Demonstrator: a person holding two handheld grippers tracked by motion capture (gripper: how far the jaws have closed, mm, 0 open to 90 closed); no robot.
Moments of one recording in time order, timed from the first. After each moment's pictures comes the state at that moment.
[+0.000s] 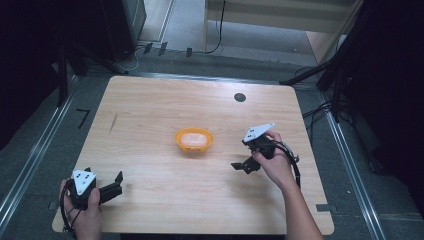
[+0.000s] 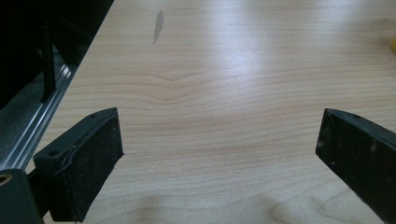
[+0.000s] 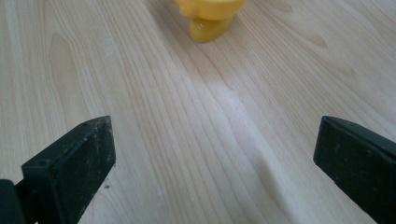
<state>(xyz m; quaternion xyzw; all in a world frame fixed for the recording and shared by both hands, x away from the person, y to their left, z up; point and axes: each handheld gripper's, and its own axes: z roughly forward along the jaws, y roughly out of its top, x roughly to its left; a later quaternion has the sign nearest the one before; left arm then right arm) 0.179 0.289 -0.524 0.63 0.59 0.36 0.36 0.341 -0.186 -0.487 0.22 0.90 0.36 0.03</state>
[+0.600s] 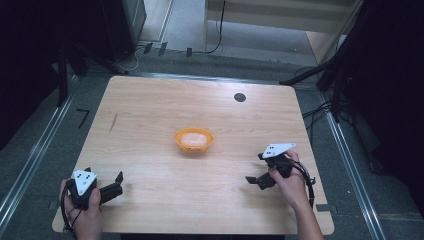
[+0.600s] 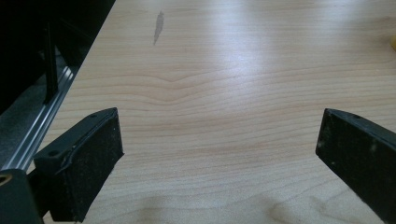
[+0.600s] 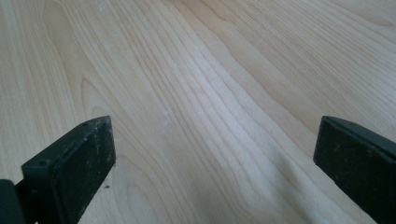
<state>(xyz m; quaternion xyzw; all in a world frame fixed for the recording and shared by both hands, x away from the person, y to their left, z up) 0.179 0.287 -0.524 0.63 0.59 0.36 0.35 0.300 -0.237 -0.516 0.28 0.88 0.38 0.04</state>
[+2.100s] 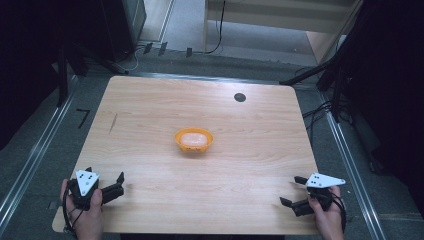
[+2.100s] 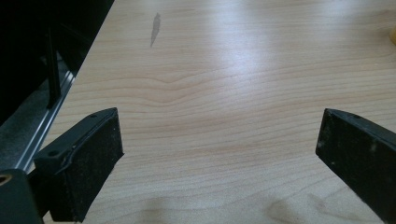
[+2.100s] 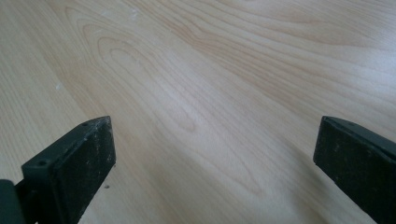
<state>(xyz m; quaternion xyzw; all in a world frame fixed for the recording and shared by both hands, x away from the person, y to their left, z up) 0.178 0.284 -0.524 0.64 0.58 0.37 0.34 0.223 -0.345 -0.549 0.36 0.83 0.43 0.09</state>
